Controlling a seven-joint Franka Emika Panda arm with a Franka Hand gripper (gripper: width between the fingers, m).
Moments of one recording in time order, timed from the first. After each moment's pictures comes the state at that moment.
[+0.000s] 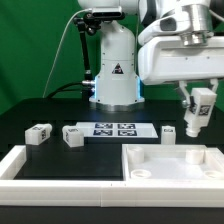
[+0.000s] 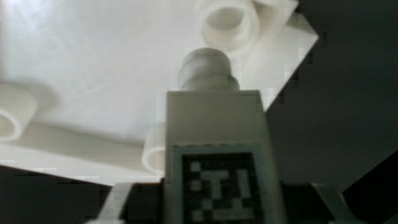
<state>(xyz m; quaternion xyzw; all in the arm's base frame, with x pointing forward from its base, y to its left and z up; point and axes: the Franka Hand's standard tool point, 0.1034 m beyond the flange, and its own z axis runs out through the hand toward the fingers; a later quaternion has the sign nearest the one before) 0.542 0.125 0.117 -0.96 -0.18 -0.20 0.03</state>
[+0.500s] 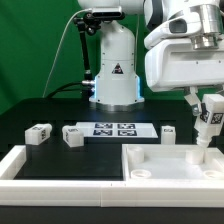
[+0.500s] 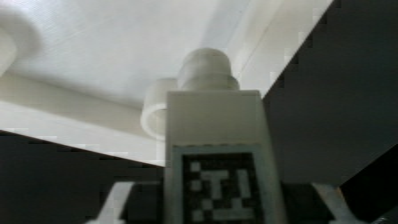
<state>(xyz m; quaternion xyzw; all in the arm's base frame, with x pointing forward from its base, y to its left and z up) 0.563 0.125 0.111 -0.96 -0.19 -0.21 0.03</state>
